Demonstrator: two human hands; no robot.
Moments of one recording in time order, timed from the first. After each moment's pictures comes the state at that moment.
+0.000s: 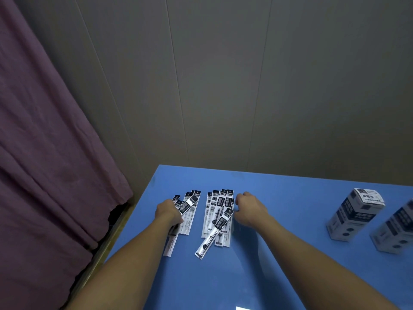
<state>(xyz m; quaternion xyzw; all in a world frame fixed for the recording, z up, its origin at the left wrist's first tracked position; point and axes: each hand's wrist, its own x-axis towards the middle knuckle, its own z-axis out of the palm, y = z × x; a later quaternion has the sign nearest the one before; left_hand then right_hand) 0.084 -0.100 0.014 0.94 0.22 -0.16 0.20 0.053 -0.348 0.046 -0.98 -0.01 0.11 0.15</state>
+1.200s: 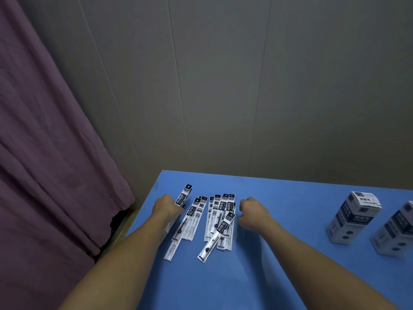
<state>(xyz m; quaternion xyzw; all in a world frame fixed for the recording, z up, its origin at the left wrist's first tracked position) 0.091 -0.080 0.036 0.94 0.17 -0.11 0.27 0.048 -0.355 0.046 -0.98 0.00 0.12 0.13</state>
